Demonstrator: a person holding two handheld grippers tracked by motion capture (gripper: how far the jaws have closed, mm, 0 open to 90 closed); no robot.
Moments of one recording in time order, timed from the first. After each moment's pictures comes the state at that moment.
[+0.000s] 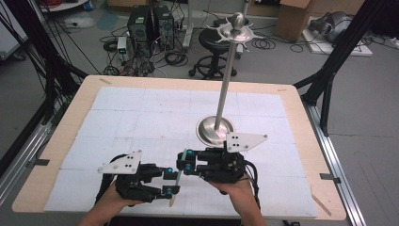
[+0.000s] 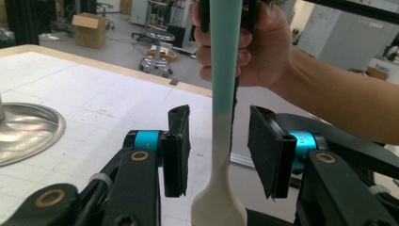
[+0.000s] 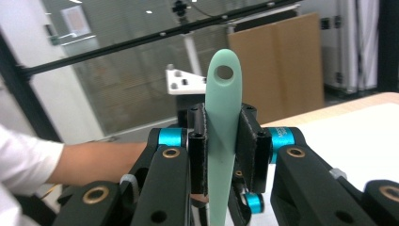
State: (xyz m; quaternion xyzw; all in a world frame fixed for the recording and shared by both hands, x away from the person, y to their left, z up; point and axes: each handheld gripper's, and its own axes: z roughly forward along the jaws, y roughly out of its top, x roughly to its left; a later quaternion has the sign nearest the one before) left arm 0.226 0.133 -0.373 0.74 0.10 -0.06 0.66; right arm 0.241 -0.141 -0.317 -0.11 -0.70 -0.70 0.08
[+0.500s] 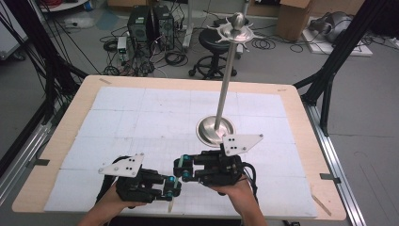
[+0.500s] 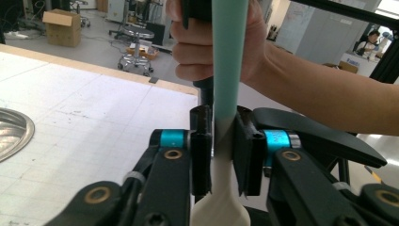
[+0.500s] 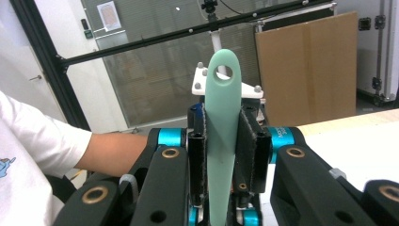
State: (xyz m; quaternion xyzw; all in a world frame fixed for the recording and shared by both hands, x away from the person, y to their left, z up) left arm 0.224 0.131 -0.374 0.74 0.07 -0.09 0.66; right arm 0.240 -0.136 -0.317 -0.07 -0.70 -0.70 0.10
